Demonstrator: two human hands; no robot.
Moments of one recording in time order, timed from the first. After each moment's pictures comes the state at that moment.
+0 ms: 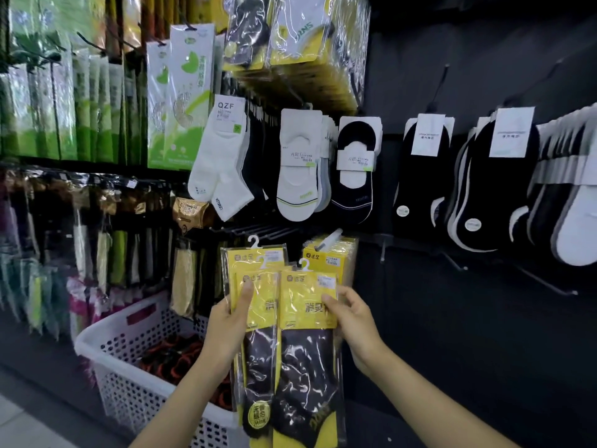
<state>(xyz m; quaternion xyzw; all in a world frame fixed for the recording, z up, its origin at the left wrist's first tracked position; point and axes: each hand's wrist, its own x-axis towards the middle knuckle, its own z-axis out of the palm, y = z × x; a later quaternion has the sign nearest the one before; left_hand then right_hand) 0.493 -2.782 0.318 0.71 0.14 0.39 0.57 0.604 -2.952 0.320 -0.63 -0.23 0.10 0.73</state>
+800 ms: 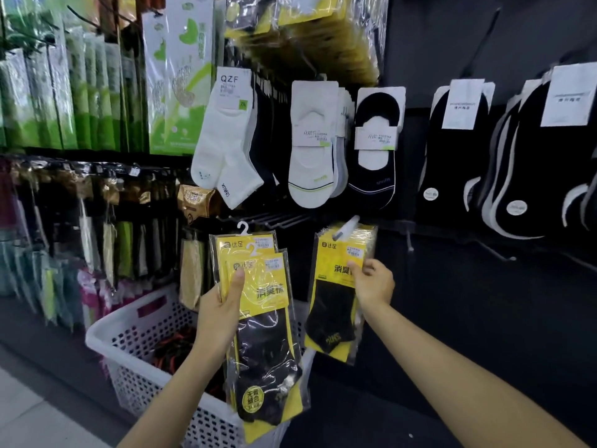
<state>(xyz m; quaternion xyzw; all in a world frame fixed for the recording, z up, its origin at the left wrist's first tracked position) 0.505 -2.747 0.313 0.71 0.17 0.42 0.54 0.705 -2.900 0.314 -0.74 -0.08 -0.14 0.65</state>
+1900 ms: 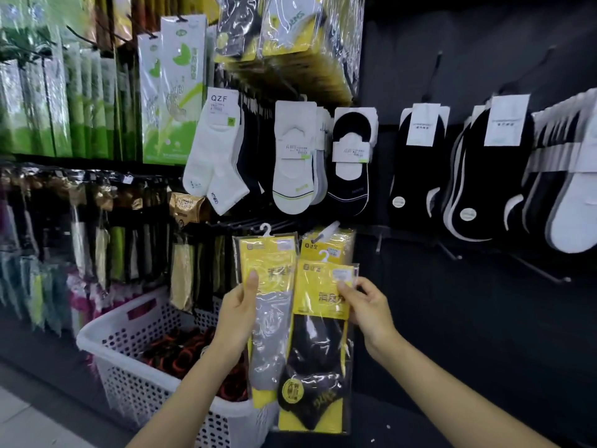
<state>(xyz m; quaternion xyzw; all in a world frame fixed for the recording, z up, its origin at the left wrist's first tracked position) 0.502 -2.797 0.324 0.73 0.11 0.38 0.55 0.607 -2.974 0.328 -0.63 -0.20 0.06 0.75</state>
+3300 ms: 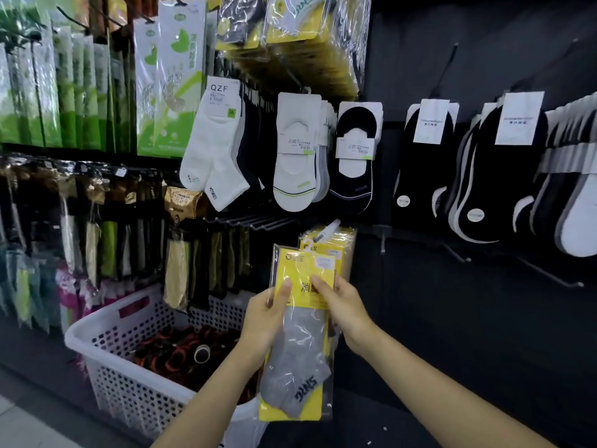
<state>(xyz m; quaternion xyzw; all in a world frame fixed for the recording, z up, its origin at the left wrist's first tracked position) 0.541 -2.813 0.305 0.70 0.05 0.34 0.63 0.616 -2.932 0.327 -0.64 -0.24 0.10 0.72</state>
